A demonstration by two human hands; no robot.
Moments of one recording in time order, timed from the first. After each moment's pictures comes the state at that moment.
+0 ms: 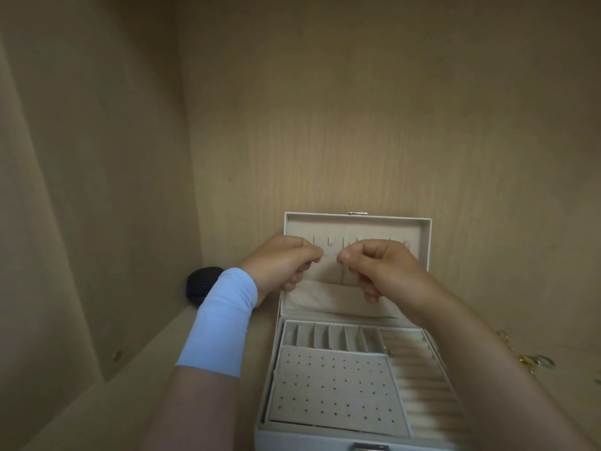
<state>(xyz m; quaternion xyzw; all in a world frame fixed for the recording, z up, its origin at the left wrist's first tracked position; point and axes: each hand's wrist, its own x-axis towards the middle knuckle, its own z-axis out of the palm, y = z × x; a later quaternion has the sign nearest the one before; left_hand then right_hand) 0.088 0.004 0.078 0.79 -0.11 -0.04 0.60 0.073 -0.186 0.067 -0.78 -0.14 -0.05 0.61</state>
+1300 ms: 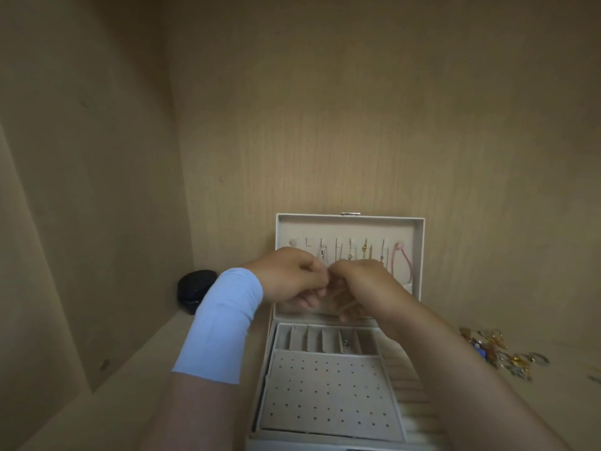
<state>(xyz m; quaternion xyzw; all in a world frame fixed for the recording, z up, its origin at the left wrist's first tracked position) 0.081 -0.010 0.081 0.87 -0.15 -0.10 0.46 0.076 -0.169 0.054 -0.79 -0.02 0.01 0.61</state>
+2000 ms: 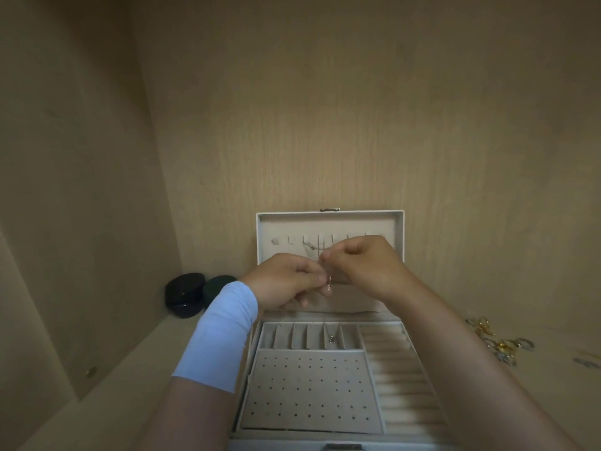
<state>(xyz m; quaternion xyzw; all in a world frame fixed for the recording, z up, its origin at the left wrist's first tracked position) 0.087 -0.029 0.065 0.86 -0.17 -0.09 0.46 0.089 -0.196 0.060 -0.82 -0.10 -0.10 0.56</state>
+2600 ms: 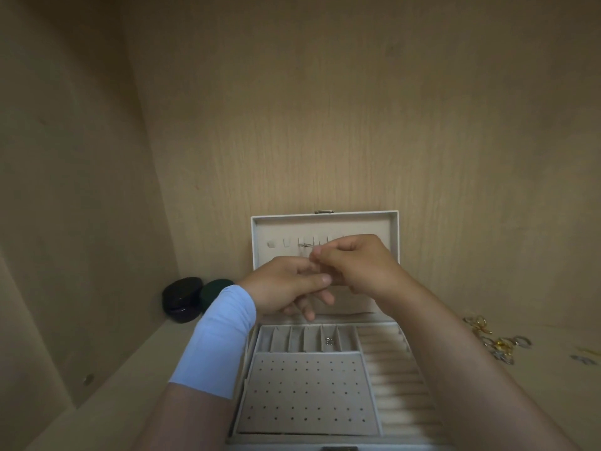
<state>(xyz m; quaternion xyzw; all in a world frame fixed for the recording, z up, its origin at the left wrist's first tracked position) 0.089 -0.034 0.065 0.84 -0.17 -0.13 0.51 0.081 -0.195 0.069 -0.77 -0.10 -0.08 0.62</state>
